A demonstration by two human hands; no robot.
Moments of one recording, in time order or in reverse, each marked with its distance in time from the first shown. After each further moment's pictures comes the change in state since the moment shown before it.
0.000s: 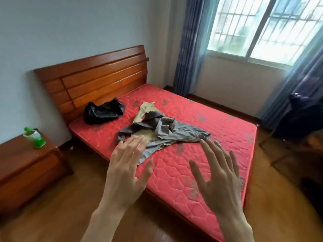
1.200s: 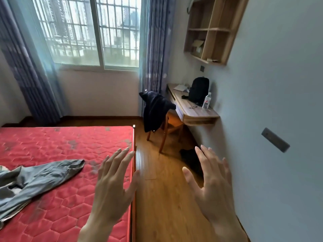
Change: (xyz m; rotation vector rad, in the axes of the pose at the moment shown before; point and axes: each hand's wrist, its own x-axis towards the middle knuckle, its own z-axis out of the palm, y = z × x) left_hand 0.108 0.492 0.405 -0.448 -0.274 0.382; right_hand -0.085 0.505 -0.298 -0.414 0.277 0.565
